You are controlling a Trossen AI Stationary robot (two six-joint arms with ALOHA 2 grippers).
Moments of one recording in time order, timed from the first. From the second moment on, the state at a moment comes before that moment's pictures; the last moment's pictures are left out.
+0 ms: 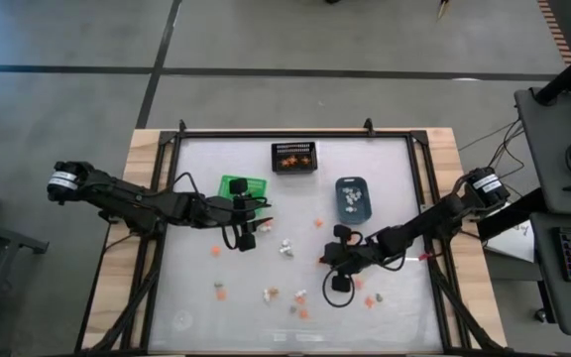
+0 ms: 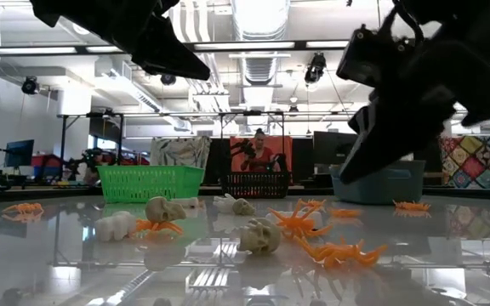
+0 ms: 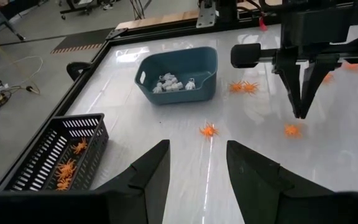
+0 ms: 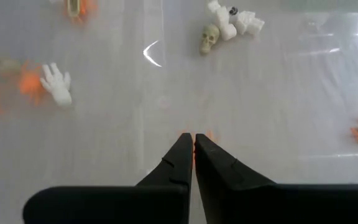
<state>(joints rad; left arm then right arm) -0.16 1.26 0.72 0.08 -0.38 0.04 0.40 1.64 0.73 0.08 0.29 0.39</state>
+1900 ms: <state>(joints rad) -0.16 1.26 0.72 0.10 -0.39 0.14 0.23 1.66 0.88 -0.65 0.08 1.28</state>
